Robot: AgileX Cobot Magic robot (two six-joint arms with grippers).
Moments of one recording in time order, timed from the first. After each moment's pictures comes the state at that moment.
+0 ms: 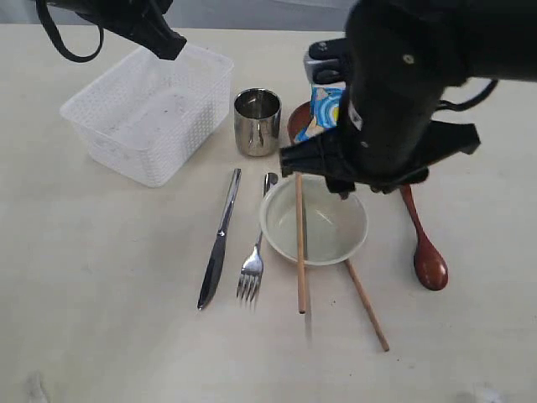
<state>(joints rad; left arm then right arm) -0.51 1.40 -1.08 -0.01 0.38 0.37 0.81 1.57 -1.07 -0.30 1.04 0.81</state>
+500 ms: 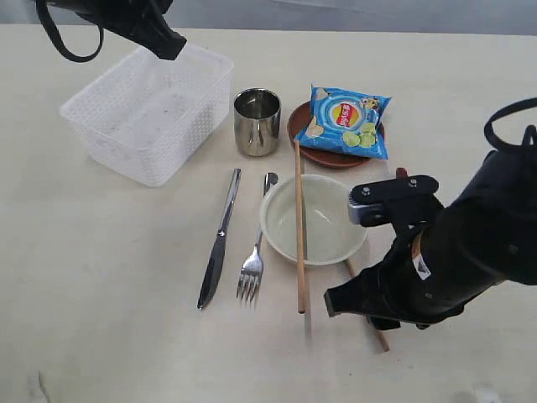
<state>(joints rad) -0.51 1.40 -1.08 -0.01 0.38 0.37 0.81 1.44 -0.55 -0.09 0.61 0.62</state>
